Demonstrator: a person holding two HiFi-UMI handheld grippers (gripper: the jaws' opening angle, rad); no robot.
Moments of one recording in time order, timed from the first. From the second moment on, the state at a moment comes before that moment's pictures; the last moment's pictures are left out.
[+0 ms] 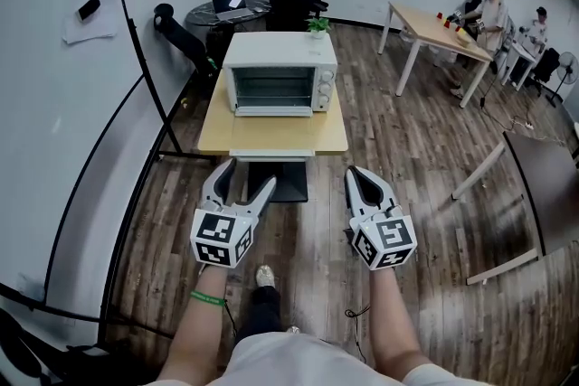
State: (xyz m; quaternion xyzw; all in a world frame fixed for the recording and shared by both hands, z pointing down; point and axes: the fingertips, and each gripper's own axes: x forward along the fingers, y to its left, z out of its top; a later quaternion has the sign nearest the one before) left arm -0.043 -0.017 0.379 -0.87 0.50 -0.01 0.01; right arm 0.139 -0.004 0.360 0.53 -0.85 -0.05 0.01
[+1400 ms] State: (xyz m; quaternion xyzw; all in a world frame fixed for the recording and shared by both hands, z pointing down) left arm -0.063 -0.315 0.381 -0.88 0.47 -0.01 0.00; right arm 0.110 -0.289 0.356 0.55 -0.83 -0.05 0.02
